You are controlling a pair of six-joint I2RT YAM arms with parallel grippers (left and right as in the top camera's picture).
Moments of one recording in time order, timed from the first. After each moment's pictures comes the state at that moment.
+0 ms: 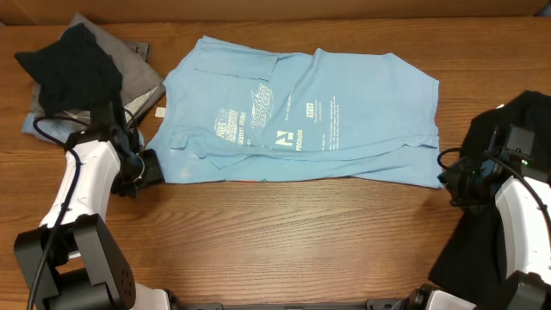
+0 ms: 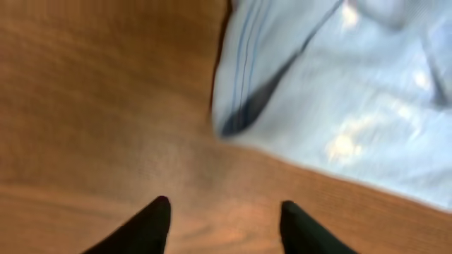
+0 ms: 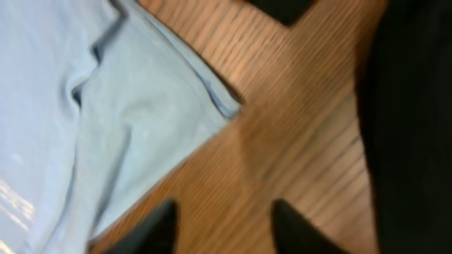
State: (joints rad) left arm 0.24 1.67 1.08 -0.90 0.03 -0.13; right arm -0.39 1.39 0.93 -0.88 -0.12 0.57
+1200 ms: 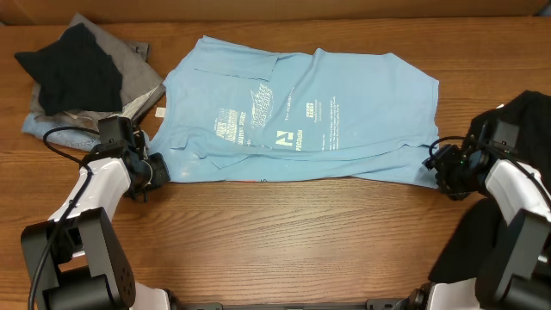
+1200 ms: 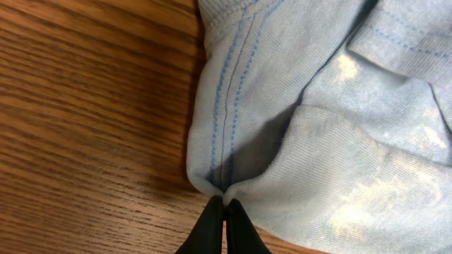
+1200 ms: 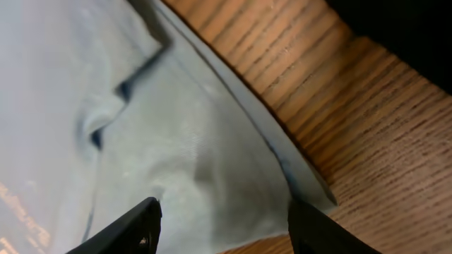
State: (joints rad) left arm 0.24 1.67 0.89 -0.55 0.07 -0.14; right arm -0.39 1.64 0.90 -0.59 -0.27 0.52
